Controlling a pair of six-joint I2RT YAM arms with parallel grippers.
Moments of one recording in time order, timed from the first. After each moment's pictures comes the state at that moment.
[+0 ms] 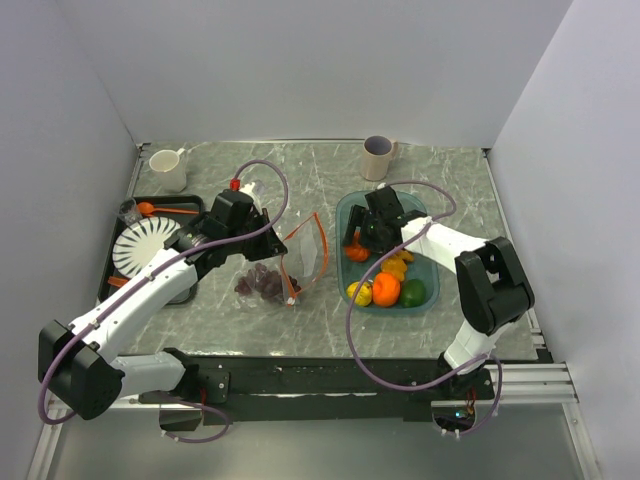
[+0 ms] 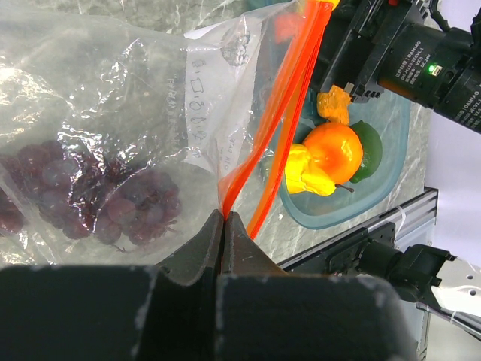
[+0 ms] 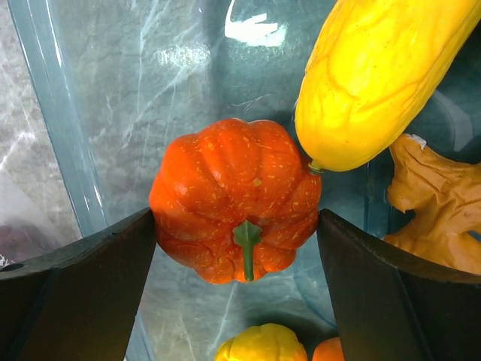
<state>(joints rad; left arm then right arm) -0.58 1.21 1.05 -0.54 0.13 -0.72 0.43 1.69 1.06 -0.33 -0.01 0.64</state>
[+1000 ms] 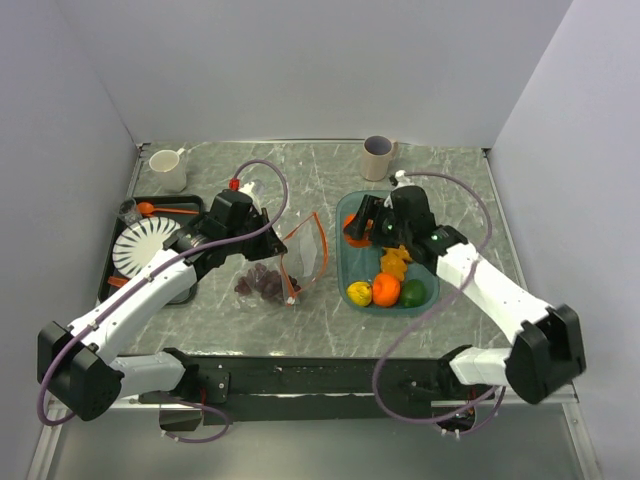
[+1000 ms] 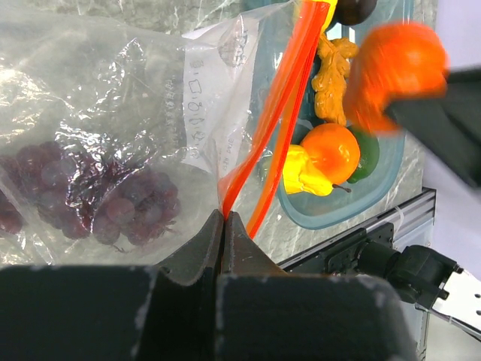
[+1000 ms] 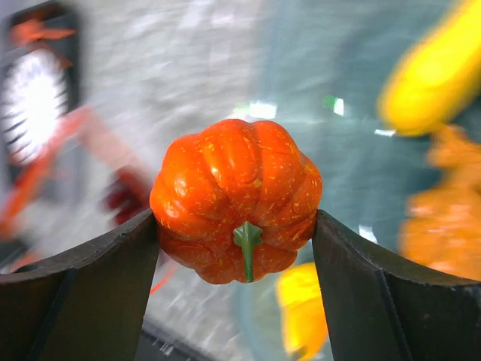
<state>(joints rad) -0.58 1.20 1.05 -0.54 0.13 -0.73 0.47 1.27 0.96 -0.31 -0.08 0.62</state>
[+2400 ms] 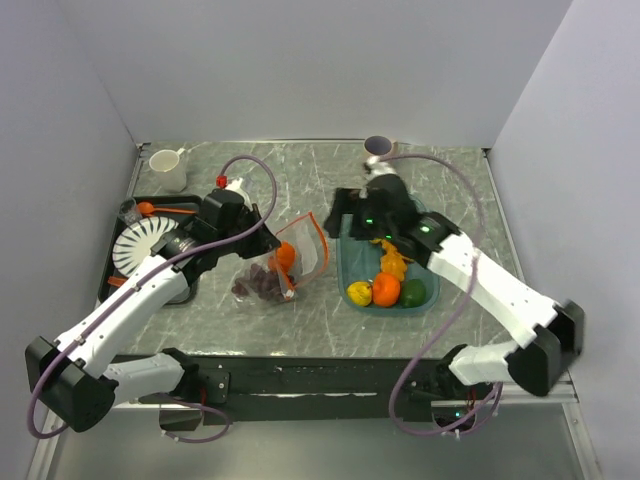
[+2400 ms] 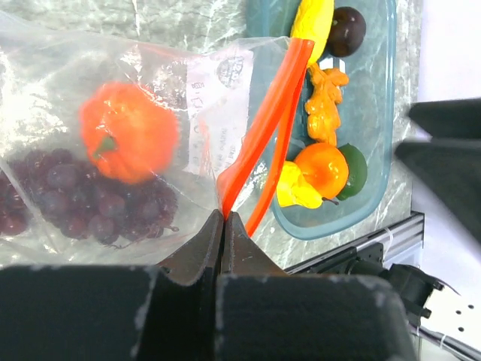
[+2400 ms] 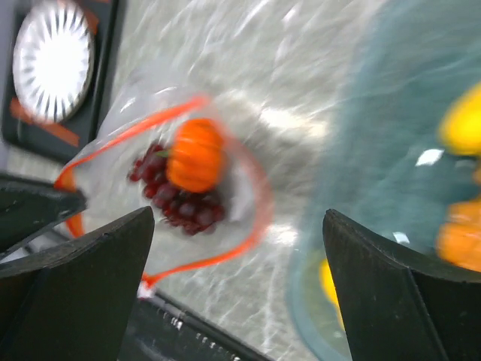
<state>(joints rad) -0.58 1.14 1.07 -0.57 0.07 -0.76 0.69 1.34 1.25 -0.53 0.08 0.56</state>
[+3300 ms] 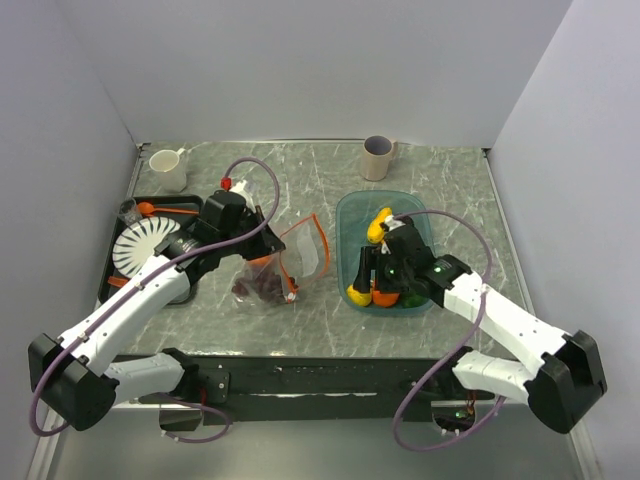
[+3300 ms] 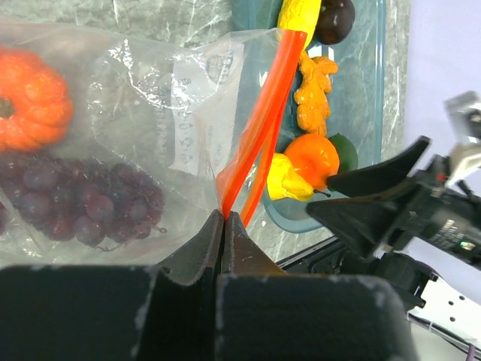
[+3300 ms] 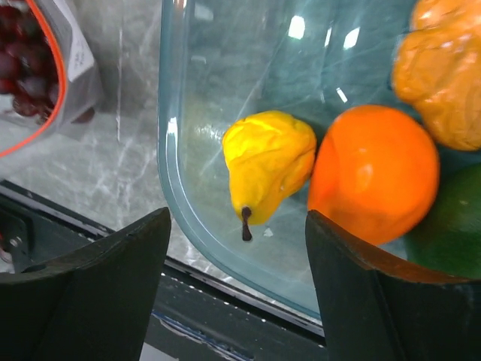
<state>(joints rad) -0.58 1.14 1.05 -0.53 0.11 -0.78 0.61 1.08 0.76 -0.57 -0.06 0.57</state>
